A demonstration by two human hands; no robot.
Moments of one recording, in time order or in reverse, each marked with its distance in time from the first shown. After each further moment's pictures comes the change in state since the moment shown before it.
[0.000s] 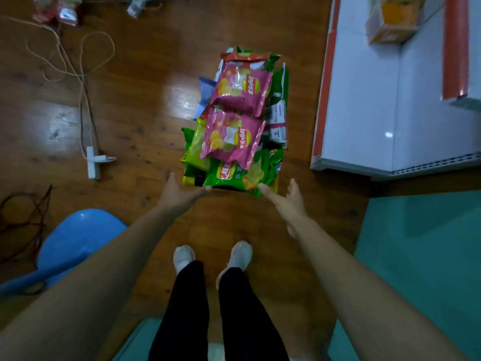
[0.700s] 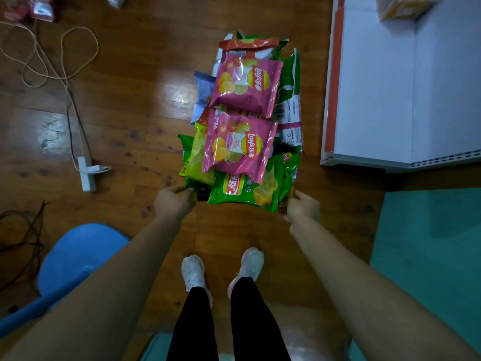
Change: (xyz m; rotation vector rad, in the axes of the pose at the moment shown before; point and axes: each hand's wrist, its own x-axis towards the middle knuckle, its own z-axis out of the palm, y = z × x) left_hand 0.078 0.000 -0.003 -0.176 0.235 -0.127; right_hand 0.080 0.003 0.041 0.228 0.432 0.240
